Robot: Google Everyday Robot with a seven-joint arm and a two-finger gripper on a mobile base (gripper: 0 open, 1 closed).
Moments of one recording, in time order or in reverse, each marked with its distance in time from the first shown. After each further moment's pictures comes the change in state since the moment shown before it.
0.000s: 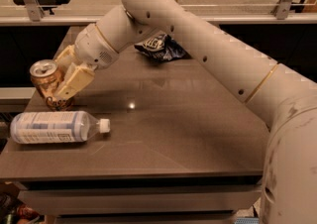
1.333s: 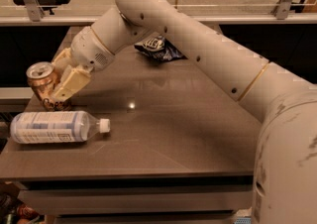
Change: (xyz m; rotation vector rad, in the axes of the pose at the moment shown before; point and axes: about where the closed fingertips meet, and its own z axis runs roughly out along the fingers) arm 0.003 -0.001 0.010 -0.028 0.003 0.024
